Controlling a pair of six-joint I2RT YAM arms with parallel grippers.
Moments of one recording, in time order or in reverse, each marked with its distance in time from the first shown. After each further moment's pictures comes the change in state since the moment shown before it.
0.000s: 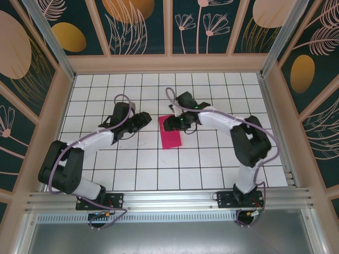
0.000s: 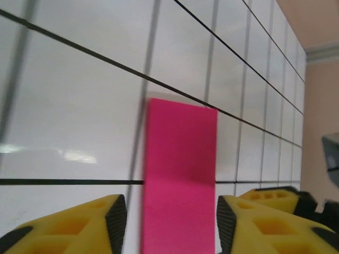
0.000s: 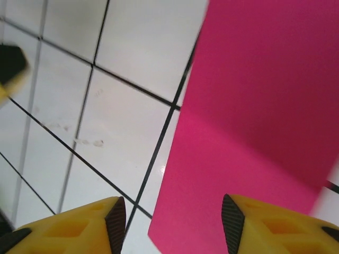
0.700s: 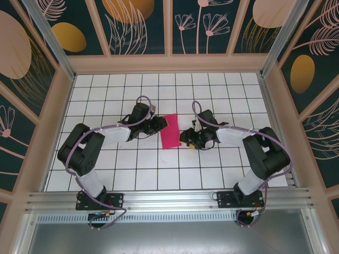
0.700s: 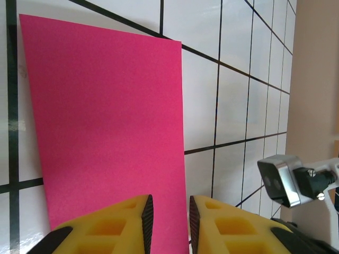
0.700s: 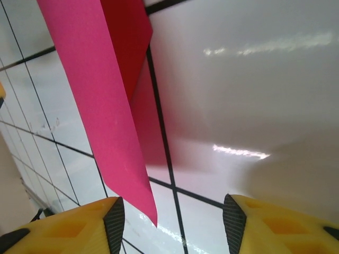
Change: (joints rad) left arm -0.130 0.241 0.105 0.121 0.097 -0.042; right arm -0.096 -0.179 -0.456 0.238 -0.135 0.384
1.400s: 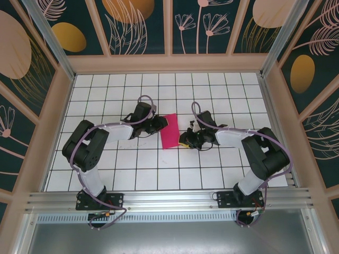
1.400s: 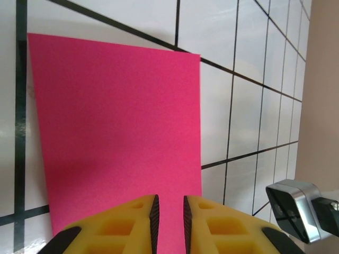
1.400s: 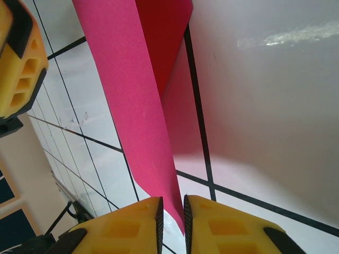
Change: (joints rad) left arm 0.000 0.069 0.043 -0.002 -0.026 0.002; right arm 0.019 0.000 -0.029 0.103 -0.053 0.105
